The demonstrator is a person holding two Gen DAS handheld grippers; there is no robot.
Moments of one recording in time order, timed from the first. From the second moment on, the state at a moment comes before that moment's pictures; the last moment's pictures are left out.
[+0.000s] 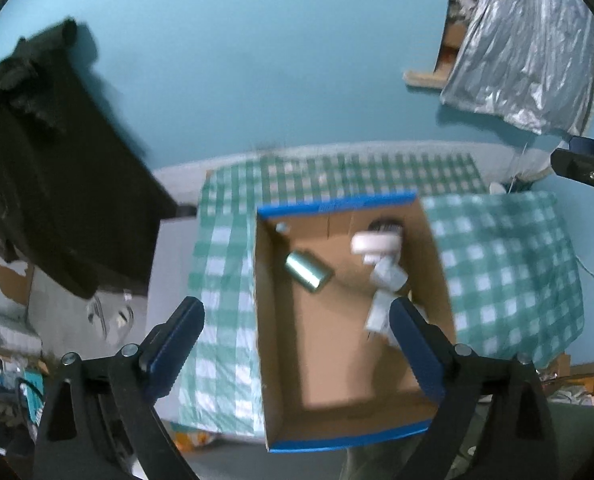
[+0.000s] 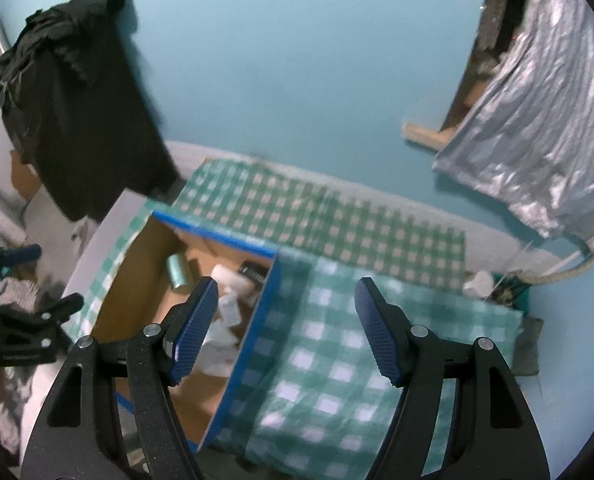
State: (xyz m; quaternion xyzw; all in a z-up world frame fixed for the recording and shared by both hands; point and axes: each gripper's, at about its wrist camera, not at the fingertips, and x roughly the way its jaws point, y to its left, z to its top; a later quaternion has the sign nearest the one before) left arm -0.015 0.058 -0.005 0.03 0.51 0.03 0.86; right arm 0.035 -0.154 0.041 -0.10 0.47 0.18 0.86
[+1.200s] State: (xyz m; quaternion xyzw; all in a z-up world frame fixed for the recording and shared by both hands) left arm -0.022 0.007 0.052 0.02 0.46 0.04 0.89; right arm 0.020 -0.229 0.072 -0.06 0.42 0.14 0.89
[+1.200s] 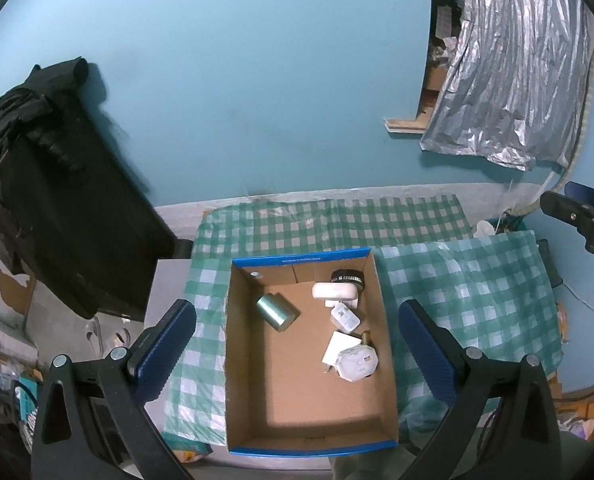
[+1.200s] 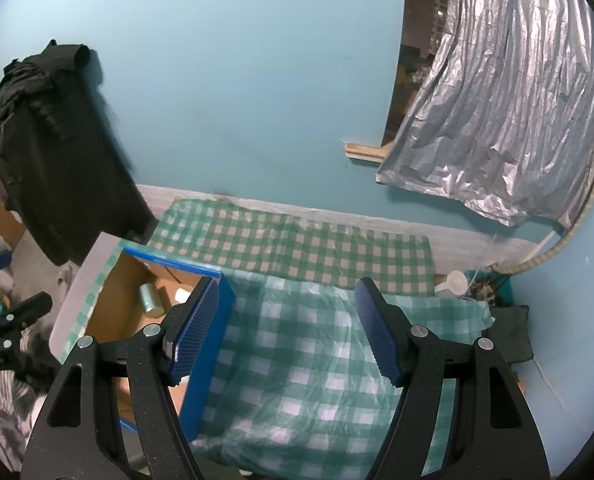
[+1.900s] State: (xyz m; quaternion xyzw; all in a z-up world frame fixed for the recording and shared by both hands) left arm -0.024 -0.003 0.053 0.03 0.46 0.06 0.89; right arm 0.024 -0.230 0.075 -0.06 0.42 0.15 0.89
